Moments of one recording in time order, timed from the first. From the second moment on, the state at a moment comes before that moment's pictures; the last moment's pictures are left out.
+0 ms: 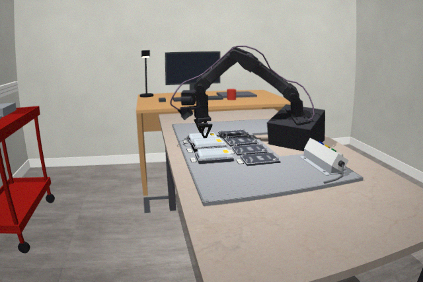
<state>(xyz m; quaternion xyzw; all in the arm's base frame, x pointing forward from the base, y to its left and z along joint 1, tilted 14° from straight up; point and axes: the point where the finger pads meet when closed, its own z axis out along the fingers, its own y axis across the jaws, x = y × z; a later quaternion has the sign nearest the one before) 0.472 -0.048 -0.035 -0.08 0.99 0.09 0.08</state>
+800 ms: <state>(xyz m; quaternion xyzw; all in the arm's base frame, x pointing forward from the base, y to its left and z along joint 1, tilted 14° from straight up) 0.469 -0.047 -0.033 -0.08 0.99 0.09 0.07</state>
